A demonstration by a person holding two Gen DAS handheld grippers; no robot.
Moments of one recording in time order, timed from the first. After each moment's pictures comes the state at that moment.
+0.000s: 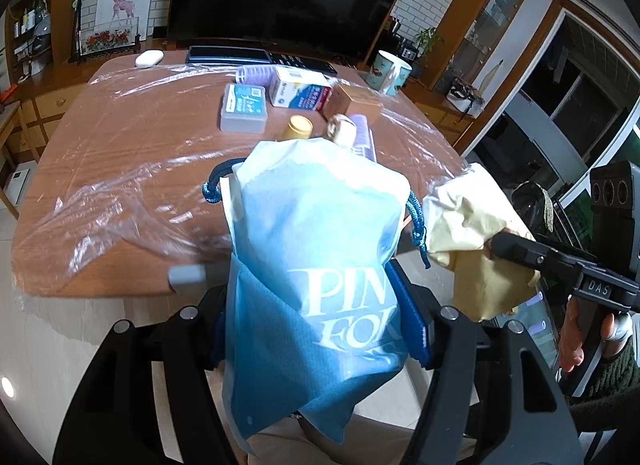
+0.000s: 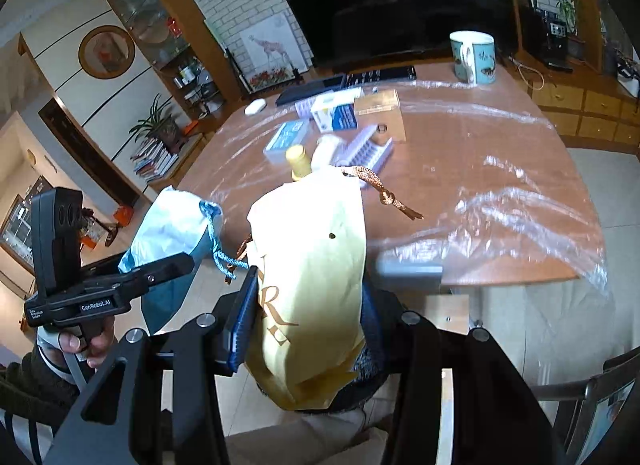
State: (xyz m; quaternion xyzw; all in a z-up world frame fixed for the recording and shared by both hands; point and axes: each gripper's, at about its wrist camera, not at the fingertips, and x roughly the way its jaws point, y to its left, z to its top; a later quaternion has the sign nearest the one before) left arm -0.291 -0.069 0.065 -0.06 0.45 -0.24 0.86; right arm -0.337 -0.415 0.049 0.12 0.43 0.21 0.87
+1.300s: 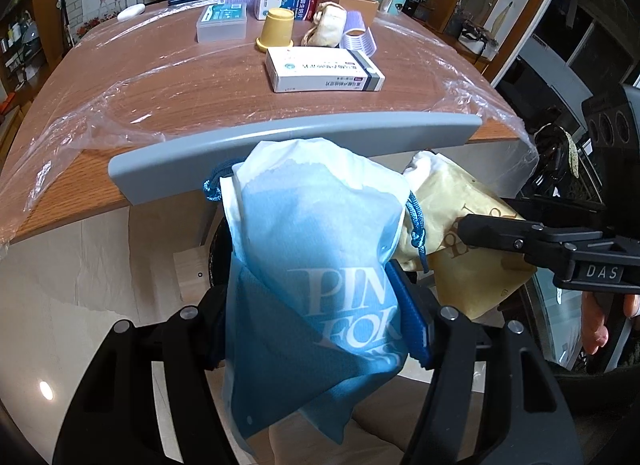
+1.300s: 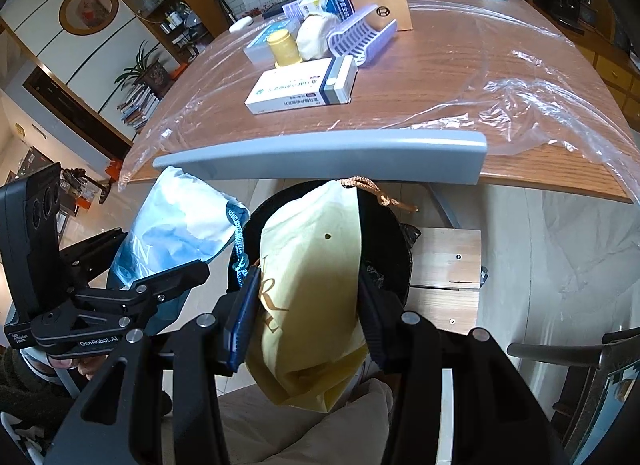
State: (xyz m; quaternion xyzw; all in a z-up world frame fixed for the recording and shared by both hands) left arm -0.323 -0.102 -0.004 0.02 0.52 -0.22 0.83; right arm -0.334 -0.389 -0.031 0.09 0.53 0.21 0.82
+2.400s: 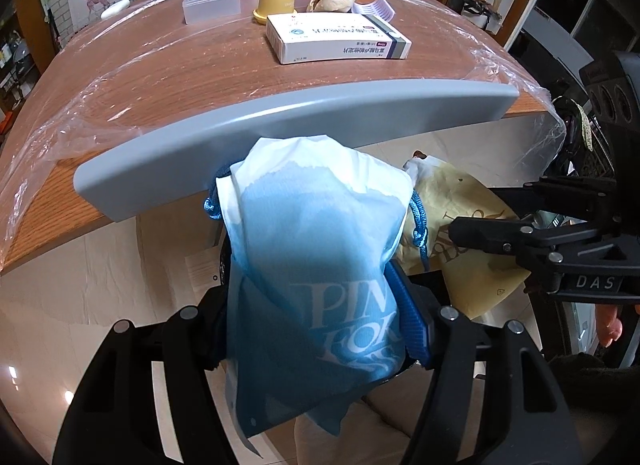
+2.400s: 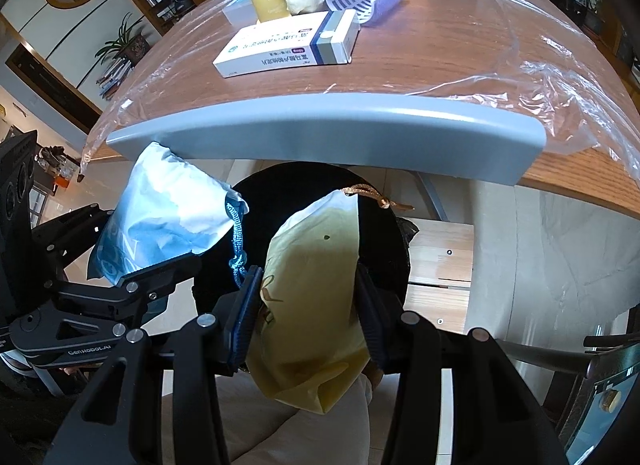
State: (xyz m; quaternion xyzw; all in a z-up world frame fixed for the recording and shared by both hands) left arm -0.301 -0.108 -0.033 0.07 0.53 -0.21 0.82; right arm -0.308 -0.363 -0.066 0.05 0.56 0.19 0.81
